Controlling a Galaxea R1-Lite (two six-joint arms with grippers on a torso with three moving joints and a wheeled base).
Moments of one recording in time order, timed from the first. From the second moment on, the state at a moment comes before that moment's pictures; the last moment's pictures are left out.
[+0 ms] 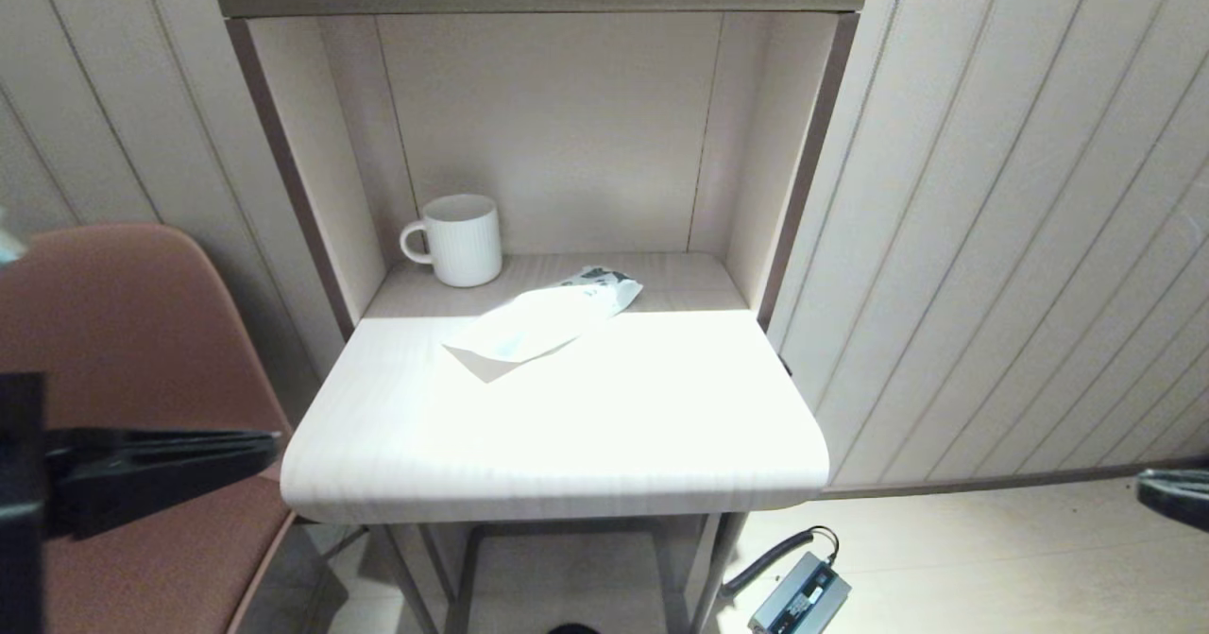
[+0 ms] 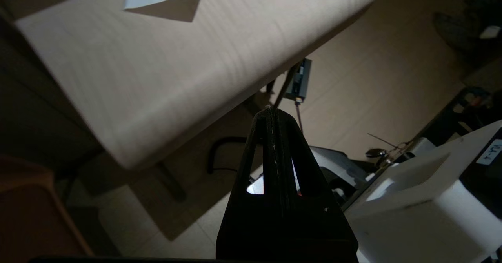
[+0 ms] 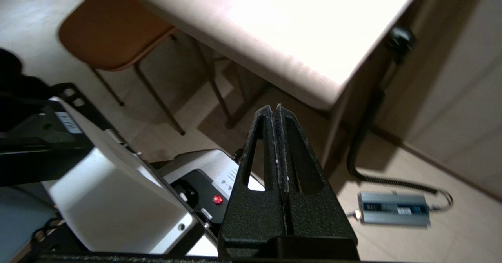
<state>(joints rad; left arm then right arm) -0.47 0.97 -0.91 0.37 -0.27 0.04 0.07 0.80 -0.88 0.40 0.64 -0.11</state>
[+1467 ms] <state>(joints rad) -0.15 0.27 0.00 -0.18 0.48 0.09 -0.01 0.00 -0.05 0.06 -0.02 -0.09</state>
